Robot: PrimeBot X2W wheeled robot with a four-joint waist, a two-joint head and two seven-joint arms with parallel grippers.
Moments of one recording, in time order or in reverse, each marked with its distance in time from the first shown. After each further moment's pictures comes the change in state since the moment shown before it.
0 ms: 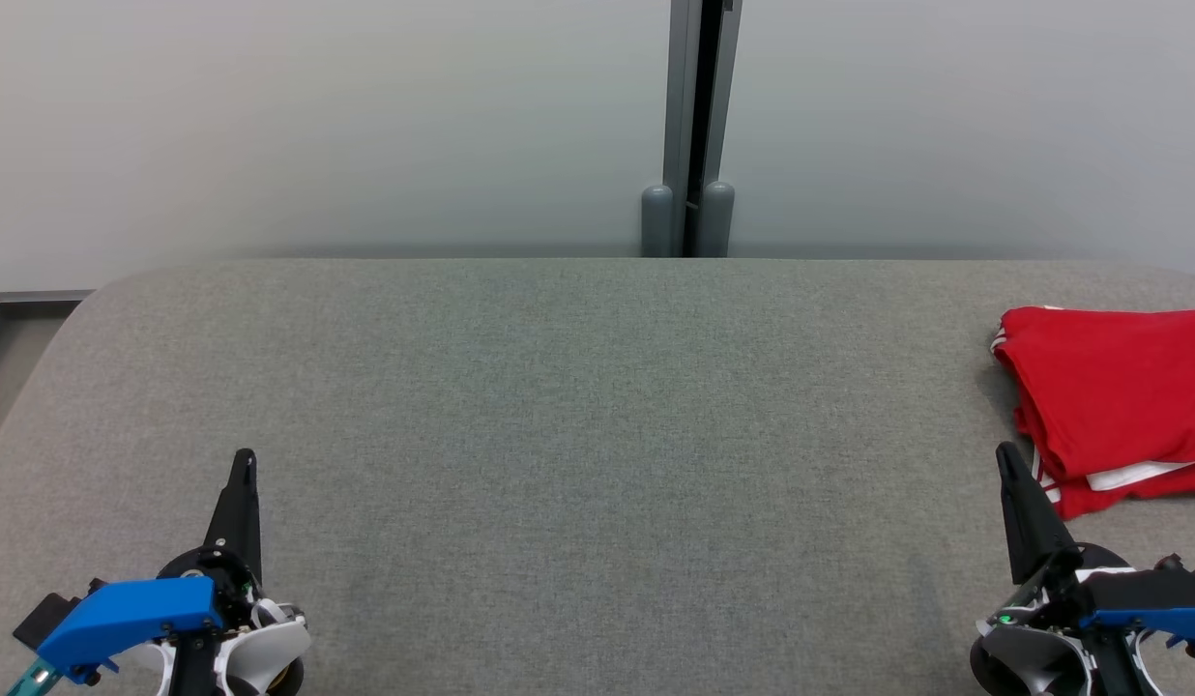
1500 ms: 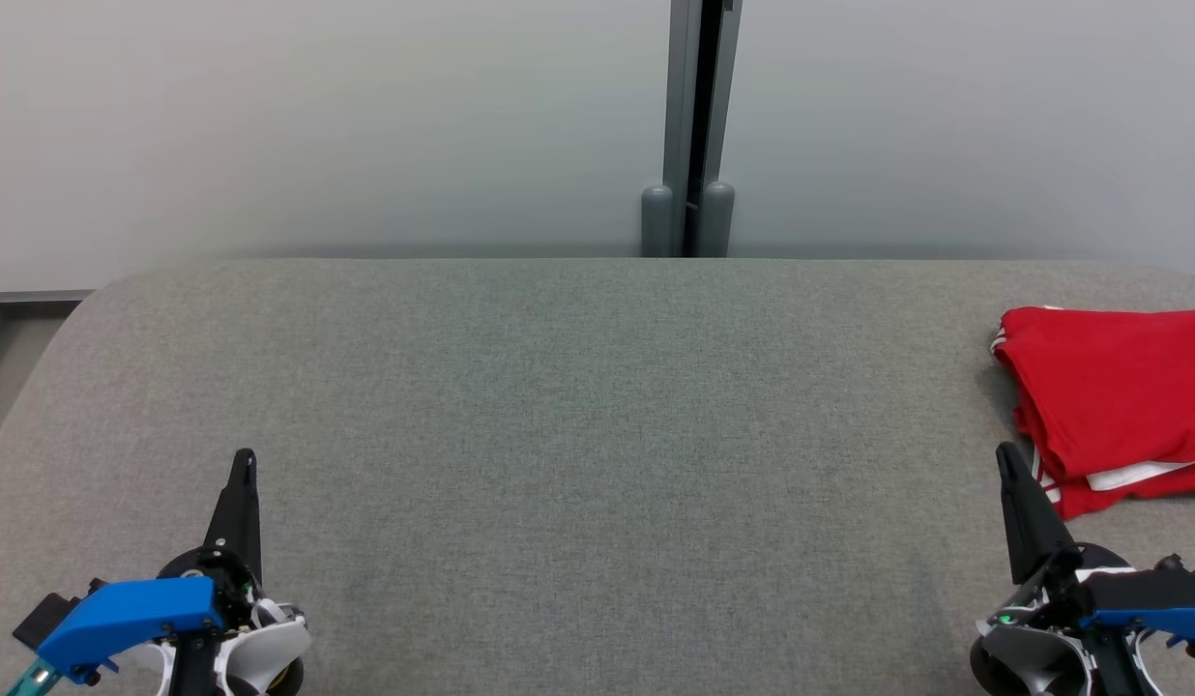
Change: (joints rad) left arm 0.000 0.000 0.000 0.000 0.000 0.000 0.000; right arm 0.000 0.000 0.000 0.000 0.000 0.000 0.000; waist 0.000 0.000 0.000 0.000
